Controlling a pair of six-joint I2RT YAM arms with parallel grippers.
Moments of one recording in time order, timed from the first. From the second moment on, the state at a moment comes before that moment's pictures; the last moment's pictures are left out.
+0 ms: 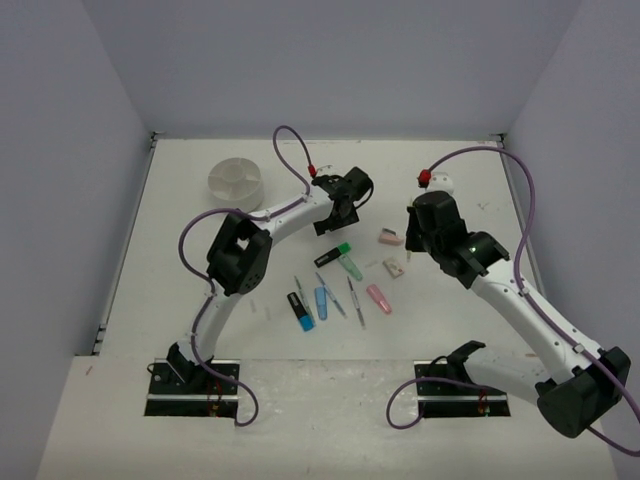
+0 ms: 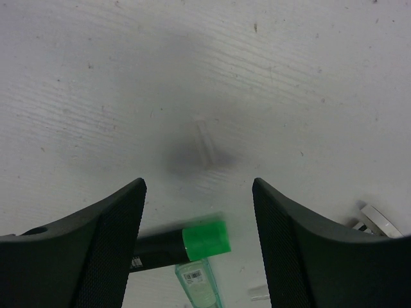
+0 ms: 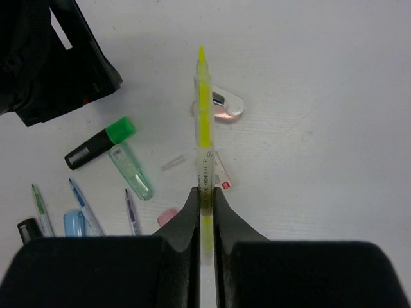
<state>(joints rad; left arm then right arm) -0.76 2.31 1.97 -0.89 -0.43 -1.07 0.54 1.08 1.02 -0.66 0.35 0.40</state>
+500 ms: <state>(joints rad) -0.73 2.35 1.98 -0.88 -0.42 -1.08 0.54 1.11 1.00 -0.63 0.26 0.39</state>
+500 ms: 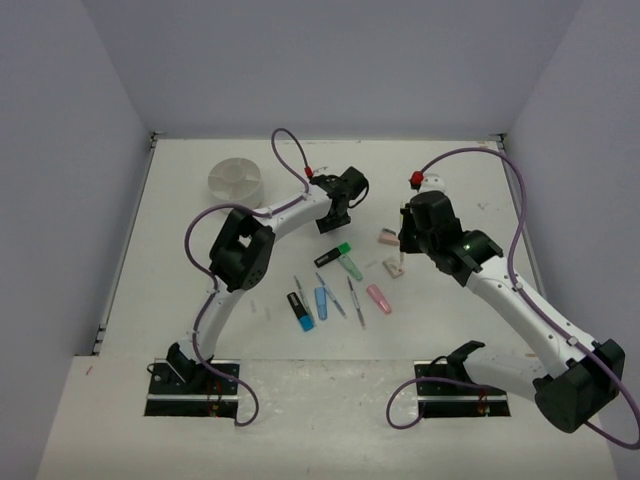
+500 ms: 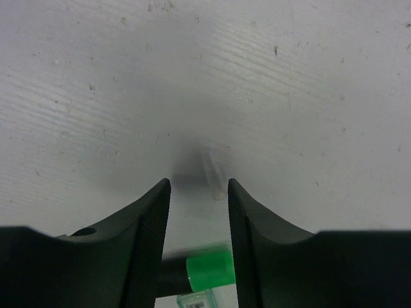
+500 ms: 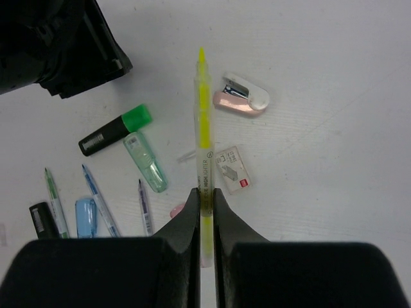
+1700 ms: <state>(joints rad) -0.68 2.25 1.78 -0.65 -0.30 -0.93 0.54 1.07 0.91 -0.52 0.07 0.38</state>
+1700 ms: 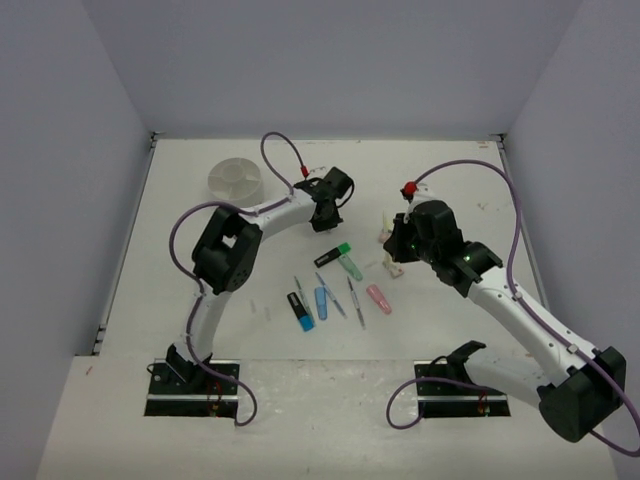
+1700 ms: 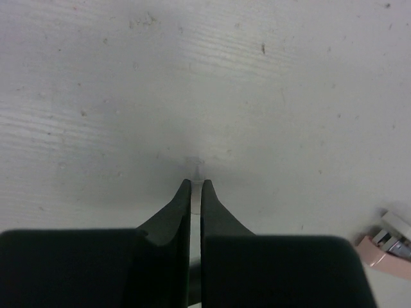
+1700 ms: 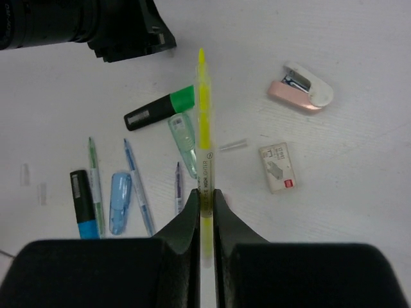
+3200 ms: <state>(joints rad) -0.73 0.94 0.58 0.69 0.35 -0.60 0.92 0.80 0.52 0.31 -0.22 0.55</state>
